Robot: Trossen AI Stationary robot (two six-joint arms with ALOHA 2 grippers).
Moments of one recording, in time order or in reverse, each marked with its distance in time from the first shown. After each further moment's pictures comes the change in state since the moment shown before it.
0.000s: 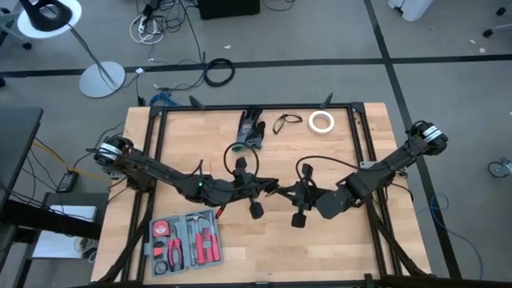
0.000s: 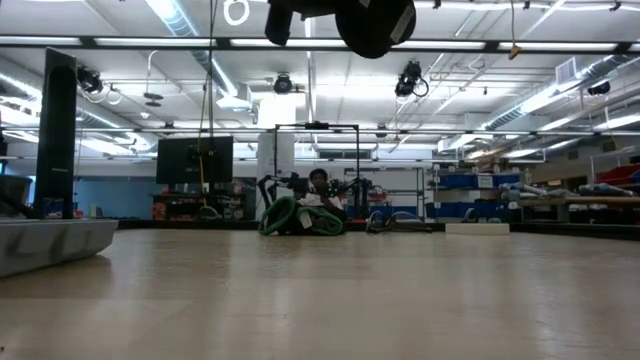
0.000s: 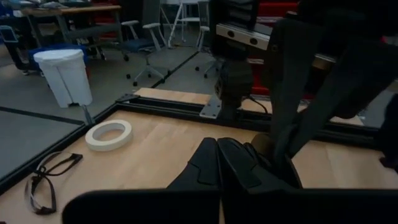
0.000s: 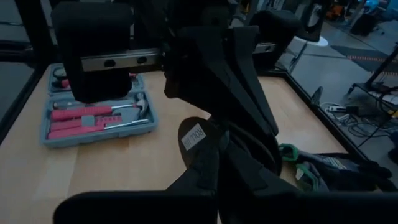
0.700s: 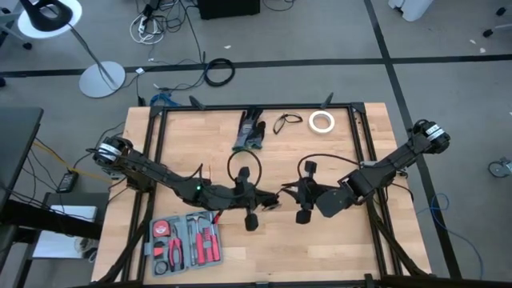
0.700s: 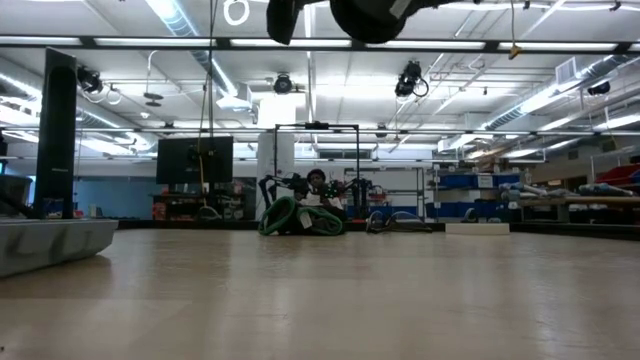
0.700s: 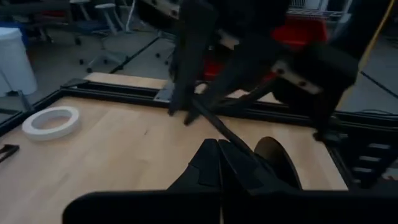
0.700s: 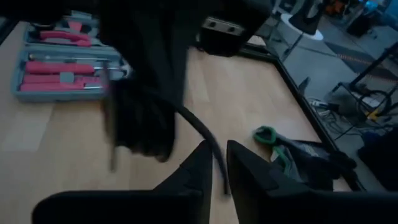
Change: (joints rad) left arm -0.016 -0.004 -0.002 -0.052 0.141 -0.075; right arm 0.001 -0.030 -0.001 -0.141 -0.009 -0.072
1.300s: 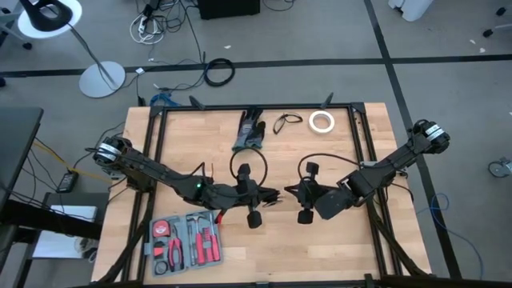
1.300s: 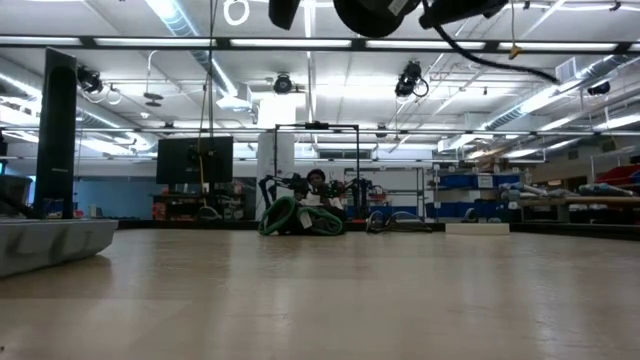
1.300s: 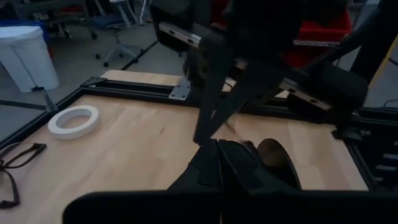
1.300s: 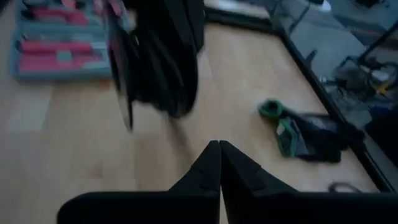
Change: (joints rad) left arm 0.001 0.000 0.104 -0.169 -0.051 0.003; right arm 0.004 0.002 0.000 -0.115 -0.026 0.129
